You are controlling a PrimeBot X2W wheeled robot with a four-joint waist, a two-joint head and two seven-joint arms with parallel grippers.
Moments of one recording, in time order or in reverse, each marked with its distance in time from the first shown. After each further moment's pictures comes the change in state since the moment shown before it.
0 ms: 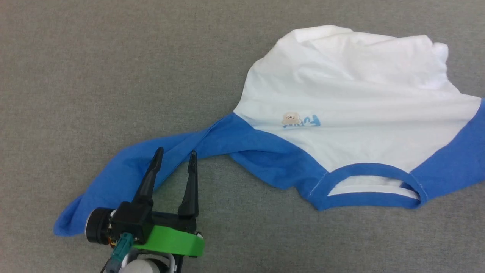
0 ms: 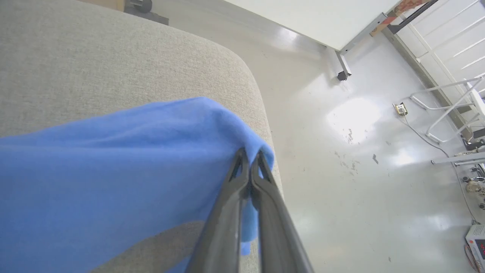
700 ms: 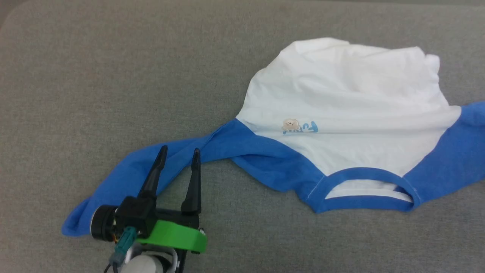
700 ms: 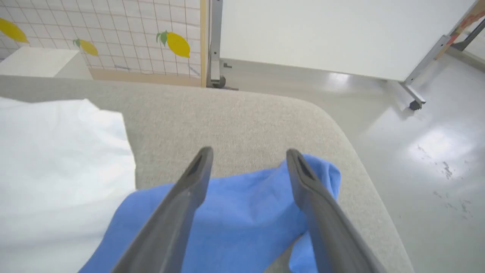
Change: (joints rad) left arm -0.035 -0.019 -0.006 0.052 -0.016 -0.011 0.000; right arm 0.019 0.220 0.071 -0.055 0.122 0.000 -0.227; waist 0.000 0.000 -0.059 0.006
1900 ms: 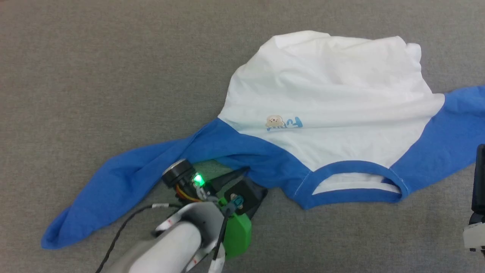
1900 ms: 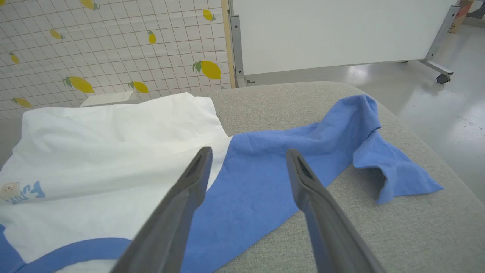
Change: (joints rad) left arm -0.352 0.130 -0.426 0.228 0.173 -0.317 0.472; right arm 0.392 0.407 -0.006 -0.536 -0.004 0.000 -0.070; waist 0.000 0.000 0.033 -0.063
